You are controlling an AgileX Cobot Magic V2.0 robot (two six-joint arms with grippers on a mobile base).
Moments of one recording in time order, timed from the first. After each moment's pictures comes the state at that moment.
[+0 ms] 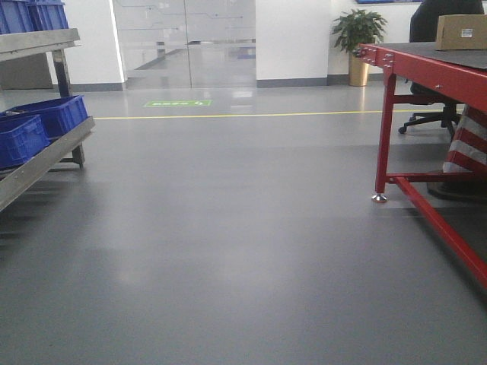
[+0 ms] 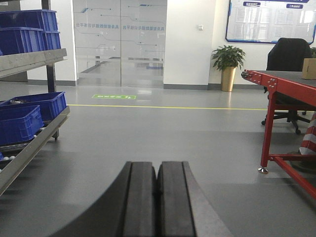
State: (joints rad) left arm -0.03 0.00 0.00 0.04 -0.01 -0.05; right arm -0.04 0.01 0.00 0.08 0.01 -0.03
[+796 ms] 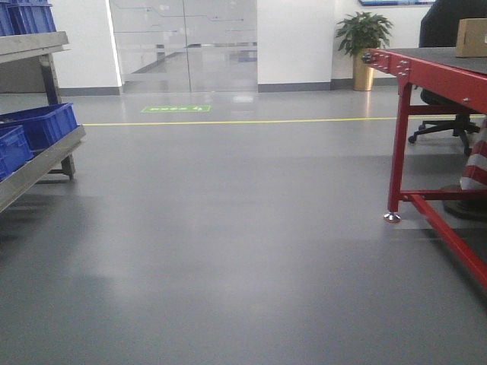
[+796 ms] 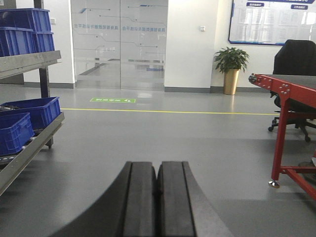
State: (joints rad) left arm -0.03 0.00 0.00 0.04 -0.01 -0.05; right arm -0.04 0.01 0.00 0.08 0.01 -0.03
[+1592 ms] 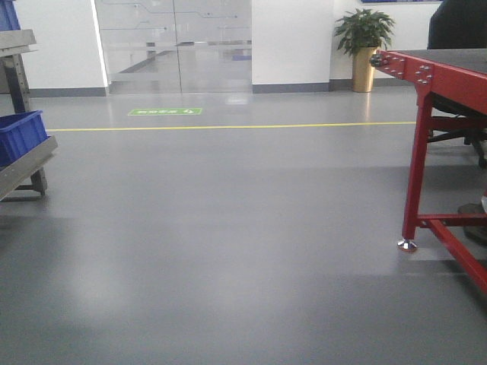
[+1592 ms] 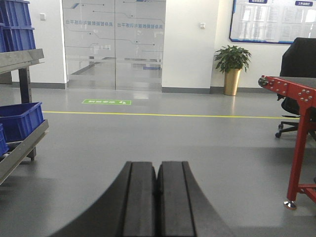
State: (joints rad) left arm -0.03 0.00 0.00 0.04 -0.01 -0.05; right arm -0.04 0.01 0.00 0.08 0.01 -0.03
